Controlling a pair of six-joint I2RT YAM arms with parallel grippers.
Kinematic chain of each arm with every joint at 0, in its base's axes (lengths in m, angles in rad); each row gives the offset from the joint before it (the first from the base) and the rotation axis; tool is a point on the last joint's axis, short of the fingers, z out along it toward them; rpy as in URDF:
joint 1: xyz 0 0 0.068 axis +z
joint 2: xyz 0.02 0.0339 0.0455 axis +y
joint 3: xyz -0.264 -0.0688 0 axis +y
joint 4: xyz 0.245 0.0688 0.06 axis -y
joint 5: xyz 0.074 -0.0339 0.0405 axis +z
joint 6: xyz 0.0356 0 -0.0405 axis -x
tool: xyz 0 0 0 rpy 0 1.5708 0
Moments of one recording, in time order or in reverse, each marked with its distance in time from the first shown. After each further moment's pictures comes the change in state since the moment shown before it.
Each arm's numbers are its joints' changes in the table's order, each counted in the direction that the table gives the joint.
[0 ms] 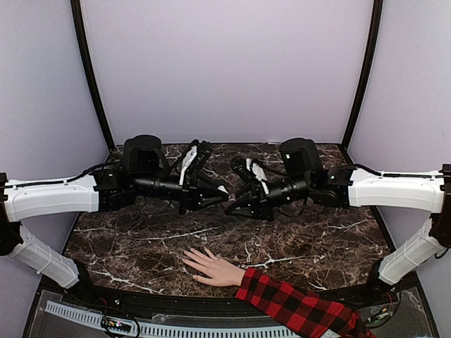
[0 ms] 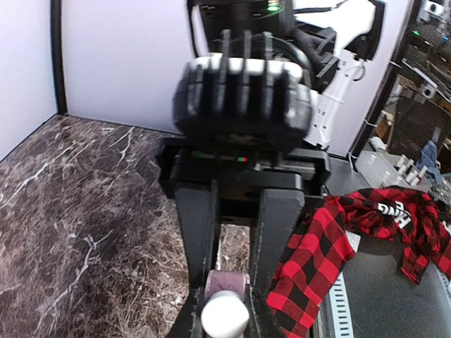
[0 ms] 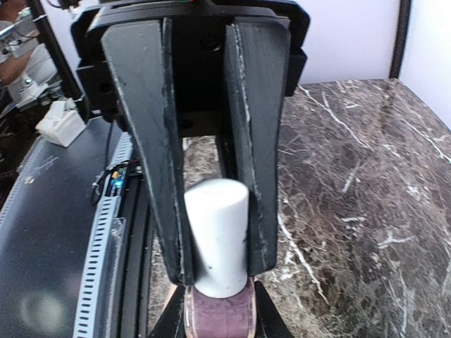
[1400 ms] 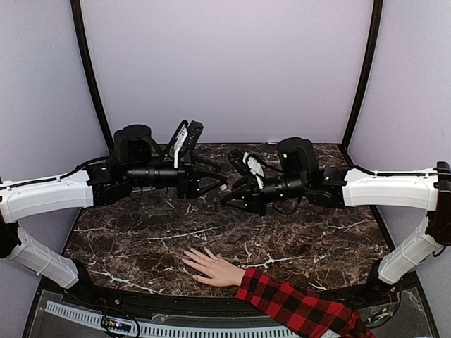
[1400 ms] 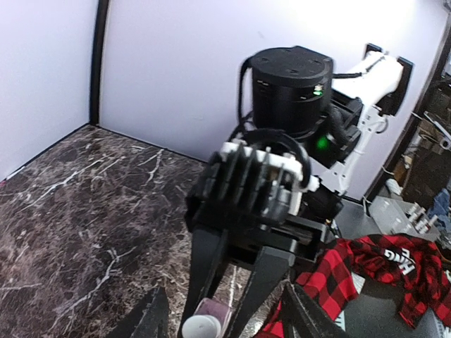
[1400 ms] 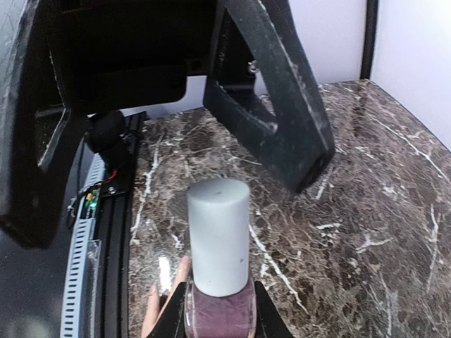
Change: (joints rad) left arm 0.042 -0.025 -0.043 0.025 0.106 0.146; right arm -0.005 0.039 -0.005 0.089 -0.140 -0.058
